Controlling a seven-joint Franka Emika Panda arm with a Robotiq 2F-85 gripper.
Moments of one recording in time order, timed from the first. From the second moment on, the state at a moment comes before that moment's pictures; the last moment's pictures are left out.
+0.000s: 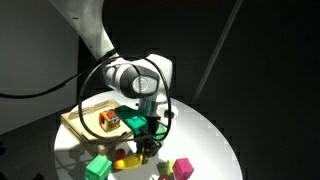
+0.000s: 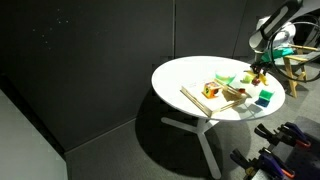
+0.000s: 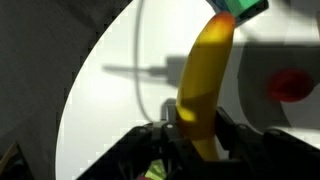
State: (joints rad) arm -0.30 0.52 -0.37 -1.98 -0.11 2.40 0.02
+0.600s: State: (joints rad) arm -0.28 0.35 -0.32 -2.11 -0.21 2.42 -0.13
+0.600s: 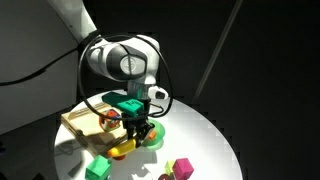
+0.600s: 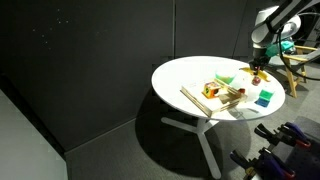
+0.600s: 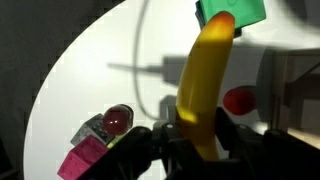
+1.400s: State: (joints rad) arm -0.27 0.15 -0.22 -2.37 -0.25 2.52 -0.48
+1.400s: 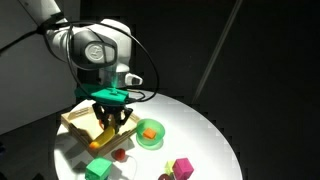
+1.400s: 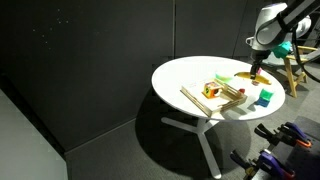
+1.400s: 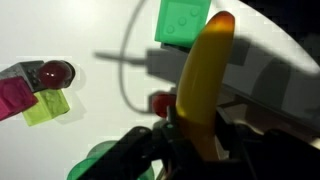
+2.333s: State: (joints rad) arm -0.24 -0.01 -0.20 -2.52 -0.18 2.53 -0.76
